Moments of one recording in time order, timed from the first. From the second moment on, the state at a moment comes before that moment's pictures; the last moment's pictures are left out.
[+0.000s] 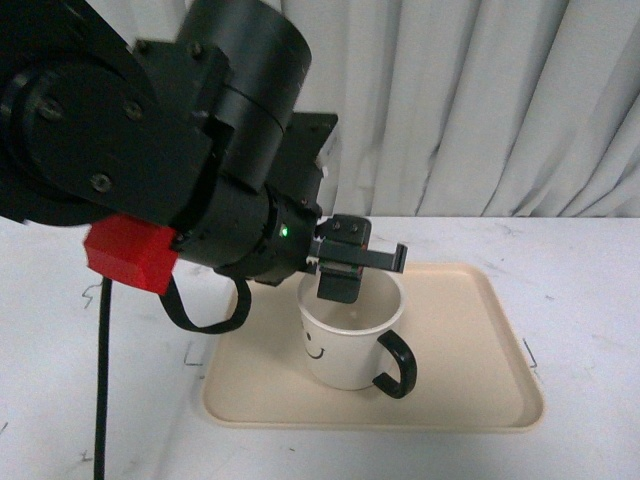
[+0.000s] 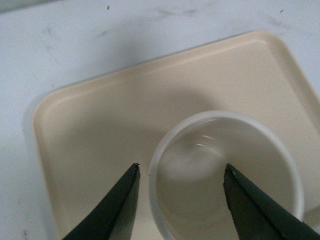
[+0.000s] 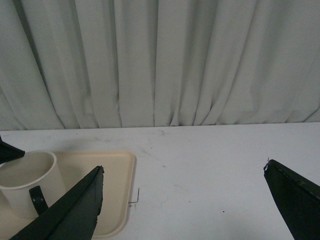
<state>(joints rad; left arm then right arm) -0.48 1.92 1.08 0.11 -0.04 -0.12 0.00 0.00 0.01 0.00 0.00 -0.01</state>
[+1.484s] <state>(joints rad) 0.00 0.72 0.01 0.69 -0.01 0.00 0.00 0.00 0.01 -0.01 0.00 -0.01</state>
